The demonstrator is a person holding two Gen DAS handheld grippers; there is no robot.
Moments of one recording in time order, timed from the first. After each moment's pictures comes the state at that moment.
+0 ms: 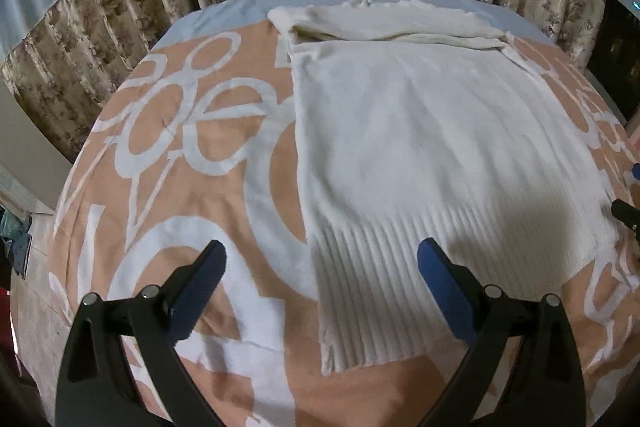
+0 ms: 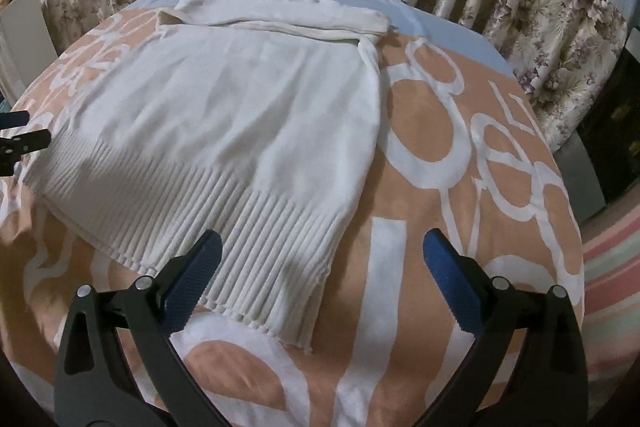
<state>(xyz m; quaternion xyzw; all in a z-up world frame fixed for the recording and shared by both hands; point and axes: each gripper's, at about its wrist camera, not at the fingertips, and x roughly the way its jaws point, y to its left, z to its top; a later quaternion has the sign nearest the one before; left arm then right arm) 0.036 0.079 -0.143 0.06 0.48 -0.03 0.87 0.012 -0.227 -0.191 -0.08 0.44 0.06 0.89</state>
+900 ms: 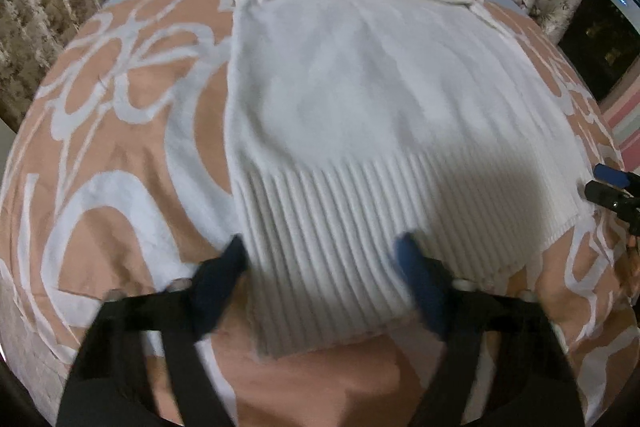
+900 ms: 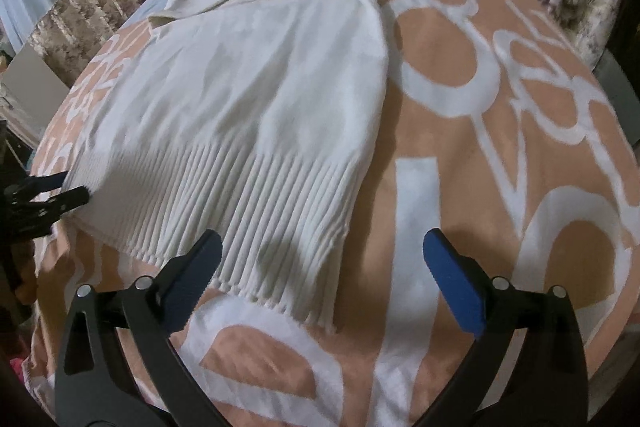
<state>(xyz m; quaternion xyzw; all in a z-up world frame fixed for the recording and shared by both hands) 0.035 0.064 -0.181 0.03 0.55 -0.11 0.83 0.019 -0.253 -0.216 0.05 0.51 0.09 0.85</state>
